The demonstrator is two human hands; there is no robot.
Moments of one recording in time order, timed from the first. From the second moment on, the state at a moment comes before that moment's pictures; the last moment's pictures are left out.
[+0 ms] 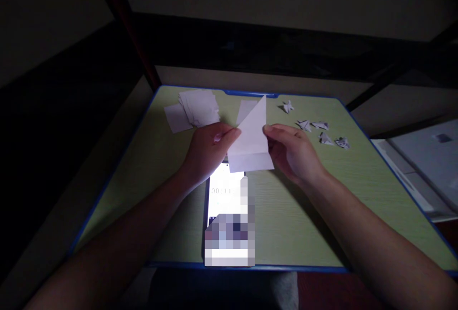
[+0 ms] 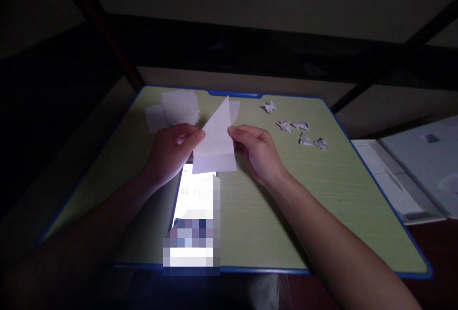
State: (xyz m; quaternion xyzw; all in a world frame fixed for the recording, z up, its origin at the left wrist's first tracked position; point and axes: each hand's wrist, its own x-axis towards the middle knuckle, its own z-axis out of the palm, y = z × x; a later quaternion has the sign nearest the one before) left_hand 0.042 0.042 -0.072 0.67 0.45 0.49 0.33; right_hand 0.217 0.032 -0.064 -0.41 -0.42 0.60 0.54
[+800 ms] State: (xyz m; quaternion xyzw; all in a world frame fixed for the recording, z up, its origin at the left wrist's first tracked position) left_hand 0.044 0.041 -0.073 0.69 0.41 0.49 0.34; right_hand 0.225 0.036 -0.076 -0.46 -0.55 0.43 0.55
